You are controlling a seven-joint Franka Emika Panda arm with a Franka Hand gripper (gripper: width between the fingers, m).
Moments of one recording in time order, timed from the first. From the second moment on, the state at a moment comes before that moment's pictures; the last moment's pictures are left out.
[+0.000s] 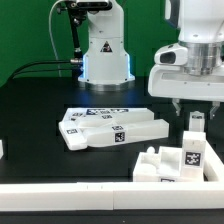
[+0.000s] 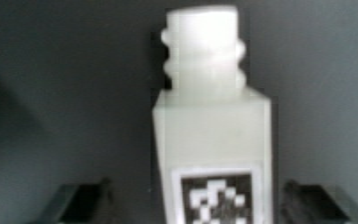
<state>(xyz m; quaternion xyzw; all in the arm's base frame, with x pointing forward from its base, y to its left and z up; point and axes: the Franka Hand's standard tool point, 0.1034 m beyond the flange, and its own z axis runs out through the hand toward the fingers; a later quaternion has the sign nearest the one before) 0.413 0.168 0.027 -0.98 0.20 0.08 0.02</state>
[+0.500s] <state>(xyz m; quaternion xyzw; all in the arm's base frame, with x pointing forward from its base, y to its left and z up) 0.455 0.154 0.047 -0.95 0.20 0.23 0.05</state>
